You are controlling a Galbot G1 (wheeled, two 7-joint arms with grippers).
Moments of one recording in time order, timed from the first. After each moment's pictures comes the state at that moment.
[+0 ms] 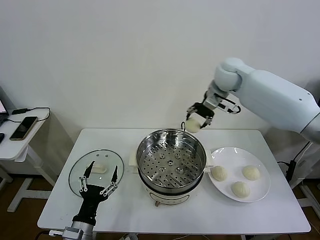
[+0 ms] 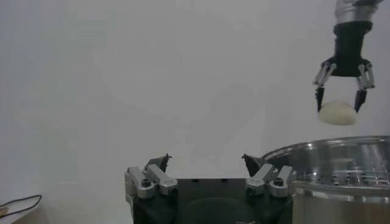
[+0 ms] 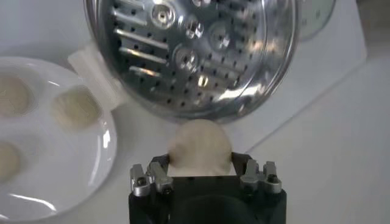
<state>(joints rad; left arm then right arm) 1.67 -1.25 -0.46 -2.10 -0.04 -0.21 -0.12 0.52 1.01 -1.02 1.27 -0.11 0.51 -1.25</state>
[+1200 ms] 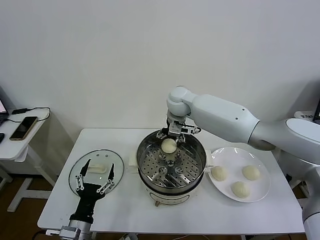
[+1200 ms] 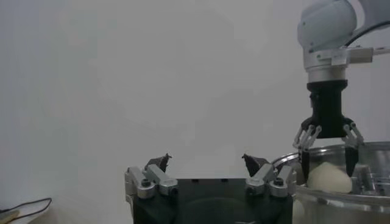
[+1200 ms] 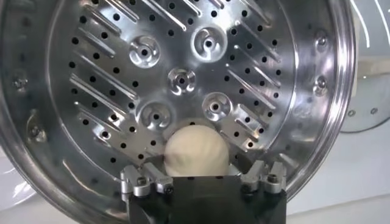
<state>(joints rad) 1.66 -1.25 -0.48 -2.11 -0.05 -0.22 -0.13 0.38 1.21 -1.04 1.15 -0.27 0.56 -1.24</state>
